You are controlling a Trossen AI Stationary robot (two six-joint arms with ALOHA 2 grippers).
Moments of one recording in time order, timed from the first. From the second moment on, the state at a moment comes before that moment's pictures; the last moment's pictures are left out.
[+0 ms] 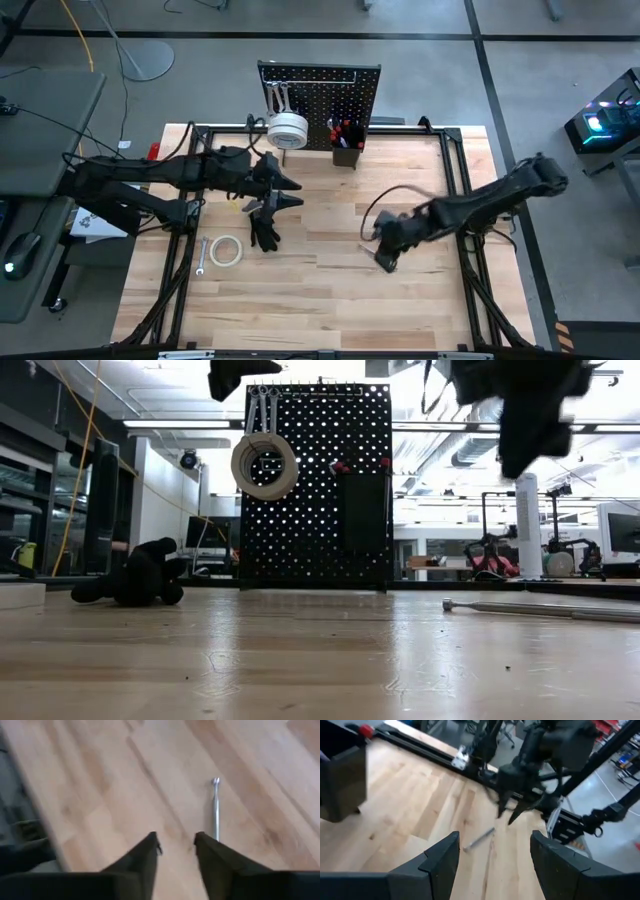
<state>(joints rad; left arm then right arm) 0.02 1.16 1.06 -0.29 0.05 -0.42 0.34 1.38 1.01 -0.71 0.04 0.96</state>
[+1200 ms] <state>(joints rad) -0.03 1.19 1.06 -0.14 0.09 -0.55 0.24 1.89 1.03 -0.58 0.22 0.74</state>
